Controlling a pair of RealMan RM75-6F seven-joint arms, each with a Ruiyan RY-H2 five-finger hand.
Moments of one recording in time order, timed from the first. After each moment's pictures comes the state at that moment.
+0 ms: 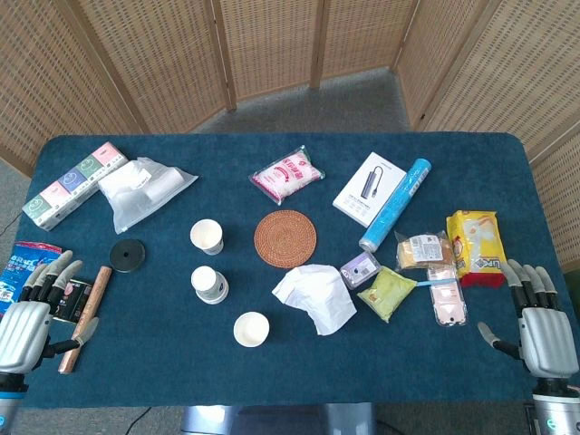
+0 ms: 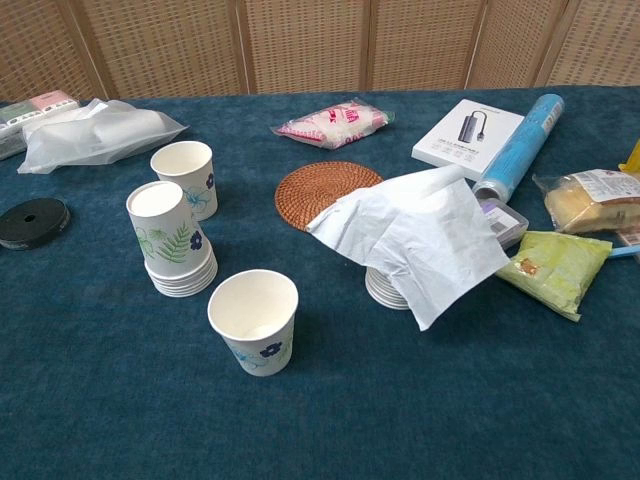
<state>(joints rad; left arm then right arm) -0.06 -1.05 0.01 -1.88 1.59 1.50 0.01 0.02 -1.14 0.08 -1.72 -1.53 1.56 -0.01</state>
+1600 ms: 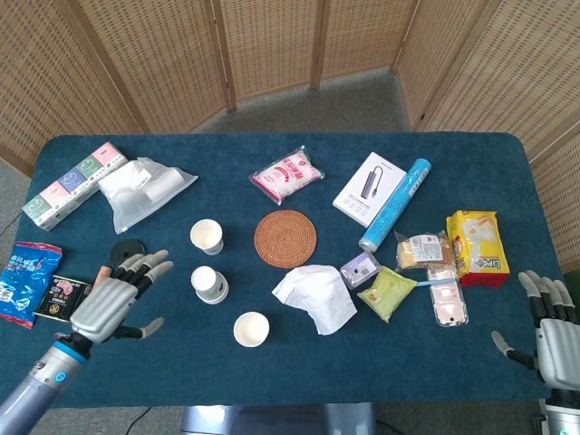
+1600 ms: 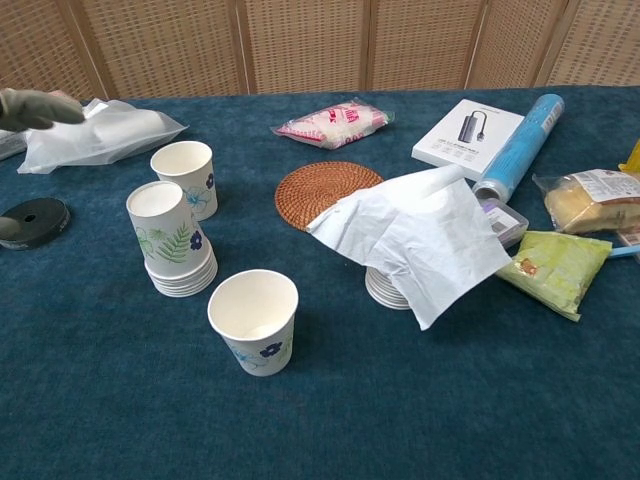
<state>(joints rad) -0.36 -1.03 -0.02 -1.95 1.57 1.06 0.03 -0.02 -1.15 0.06 -1.65 -1.50 1.58 0.08</state>
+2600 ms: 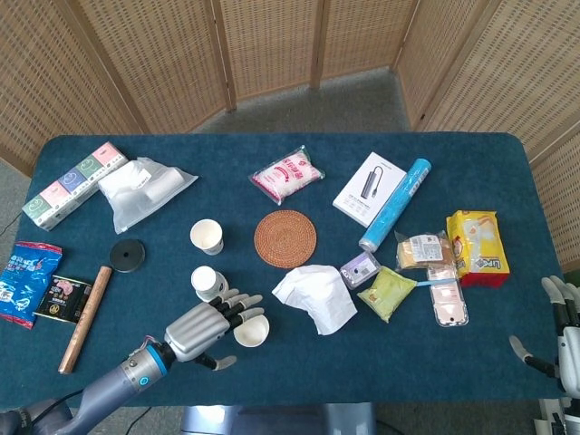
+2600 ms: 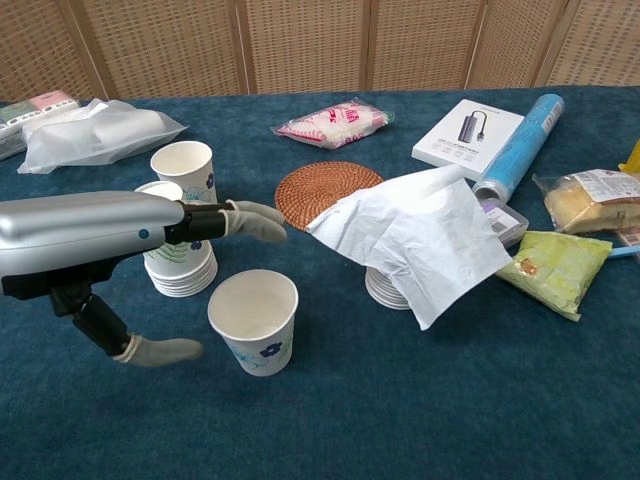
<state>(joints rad) -0.58 -1.31 0.00 -1.90 1.56 0.85 0.18 -0.07 -1.13 0.07 -1.62 -1.50 1.63 0.14</state>
